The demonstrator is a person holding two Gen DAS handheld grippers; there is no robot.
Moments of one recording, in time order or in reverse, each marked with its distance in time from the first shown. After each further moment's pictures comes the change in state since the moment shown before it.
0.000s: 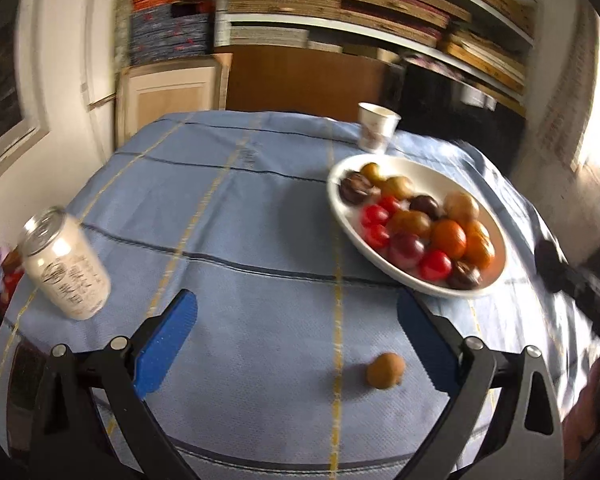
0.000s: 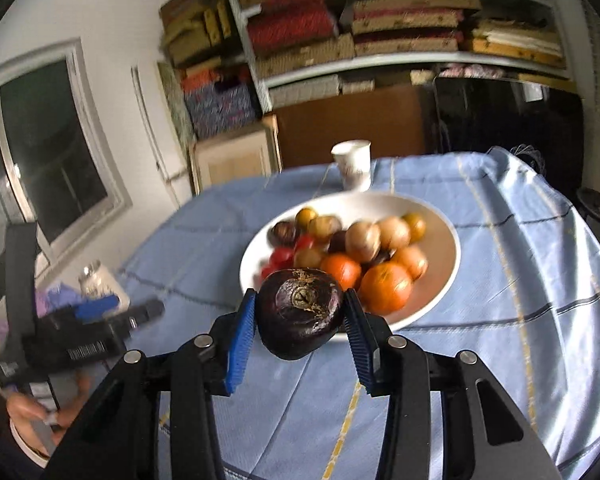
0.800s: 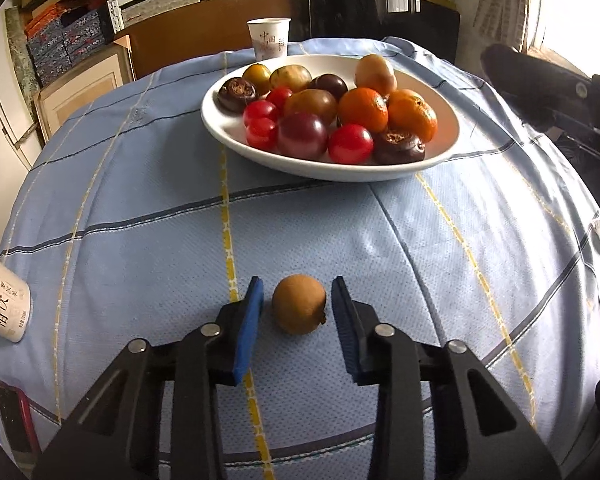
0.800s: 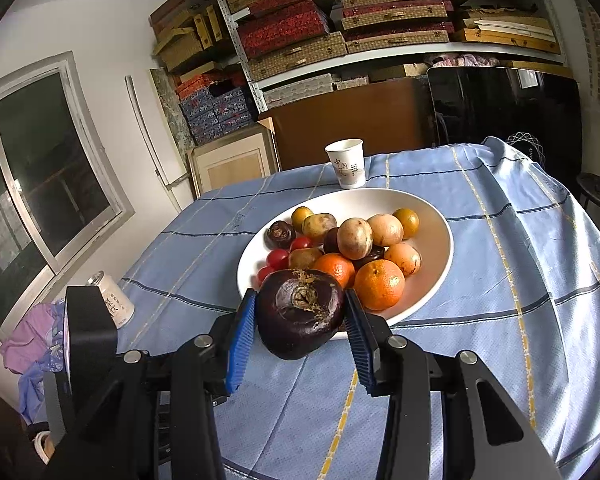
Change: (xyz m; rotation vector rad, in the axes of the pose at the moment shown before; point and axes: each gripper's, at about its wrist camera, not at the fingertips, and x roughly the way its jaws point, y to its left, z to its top) left arm 0.046 -0.066 -0.043 0.287 0.210 -0.101; right arm -0.002 -0.012 0.000 0.043 0.024 0.020
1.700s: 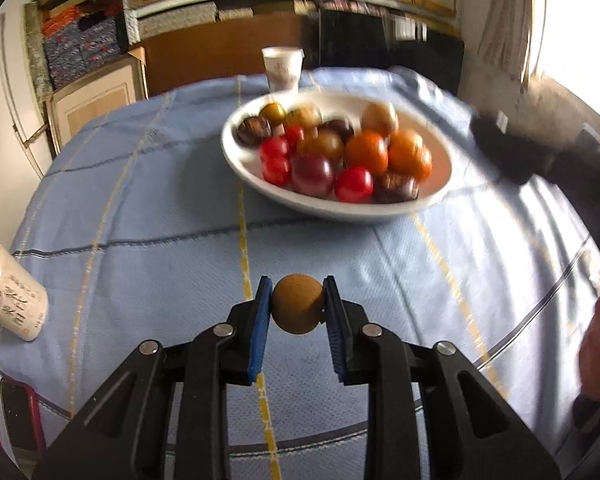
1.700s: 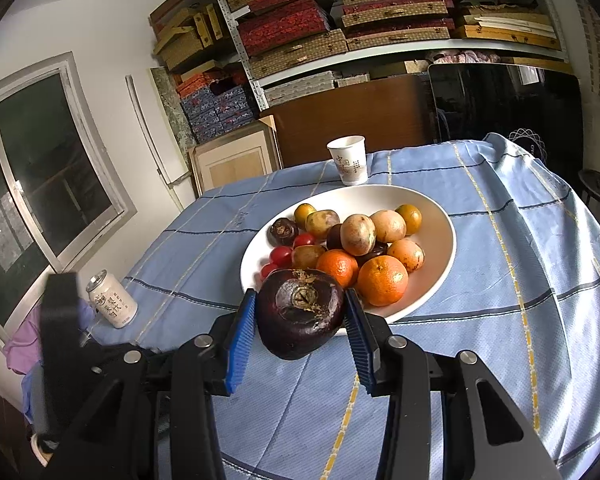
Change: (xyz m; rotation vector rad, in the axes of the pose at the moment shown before) left arm -0.038 0.010 0.006 -0.063 -0.108 -0.007; right arm 0.000 0.000 -0.003 0.003 0.008 0.010
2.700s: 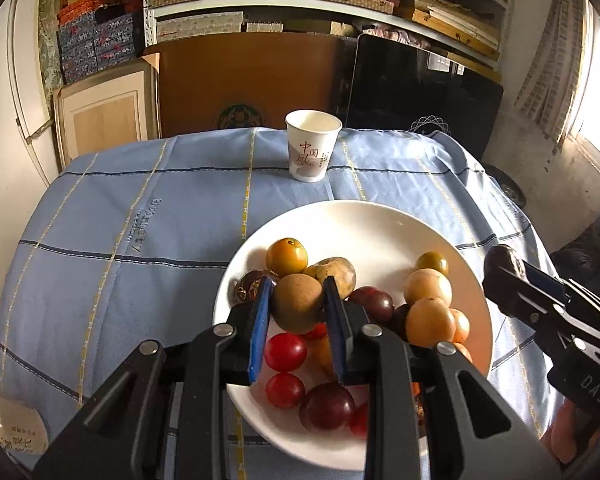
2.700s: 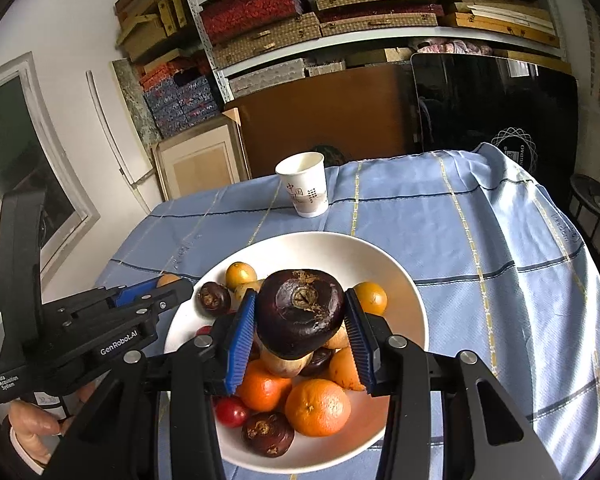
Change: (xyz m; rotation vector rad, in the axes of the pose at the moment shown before) left arm 0.086 0.021 0.162 -0.118 -0.017 0.031; right arm 0.083 -0.050 0.093 0.017 0.073 -0.092
